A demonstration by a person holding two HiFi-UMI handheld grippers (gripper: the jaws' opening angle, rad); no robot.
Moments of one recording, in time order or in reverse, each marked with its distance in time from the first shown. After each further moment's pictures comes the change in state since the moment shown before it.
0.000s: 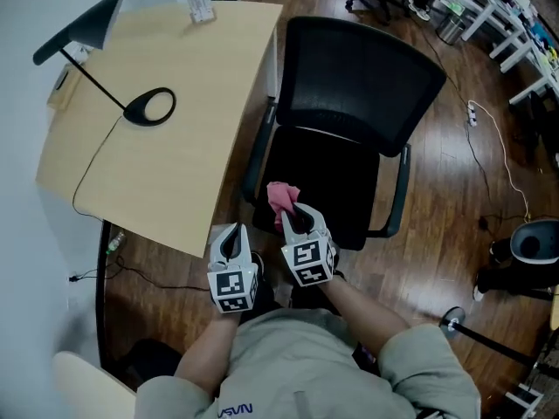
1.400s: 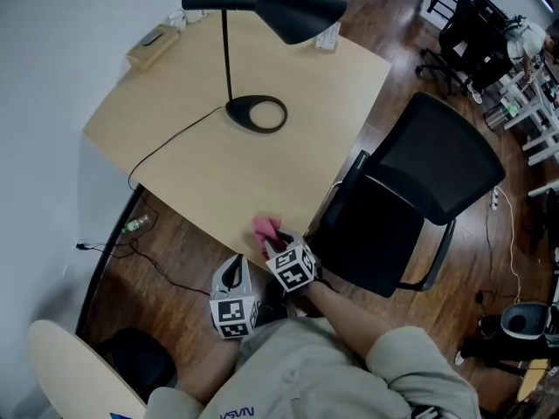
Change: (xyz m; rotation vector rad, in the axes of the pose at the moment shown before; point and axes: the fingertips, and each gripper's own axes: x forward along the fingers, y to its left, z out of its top) left arm -0.118 0.247 -0.041 -0.205 -0.015 0.223; right arm 0.157 0.288 0.043 -0.218 0.261 0.385
